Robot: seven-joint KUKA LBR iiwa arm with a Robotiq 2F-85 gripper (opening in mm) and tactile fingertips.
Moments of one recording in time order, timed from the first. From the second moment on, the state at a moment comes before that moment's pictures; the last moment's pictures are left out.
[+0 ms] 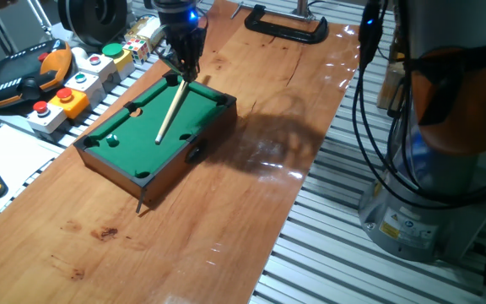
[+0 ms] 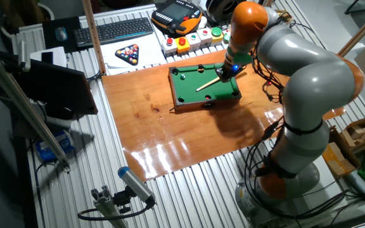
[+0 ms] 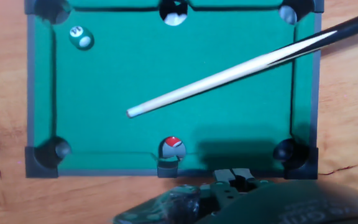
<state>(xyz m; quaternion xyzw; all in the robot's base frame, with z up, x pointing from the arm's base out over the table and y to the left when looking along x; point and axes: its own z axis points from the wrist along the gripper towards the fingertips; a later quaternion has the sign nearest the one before) 0.531 -0.007 0.216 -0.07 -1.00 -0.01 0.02</state>
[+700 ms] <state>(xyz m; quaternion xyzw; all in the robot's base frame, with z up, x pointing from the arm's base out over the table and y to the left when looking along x) 0.540 -0.032 0.192 -0.19 -0.98 -0.01 0.02</state>
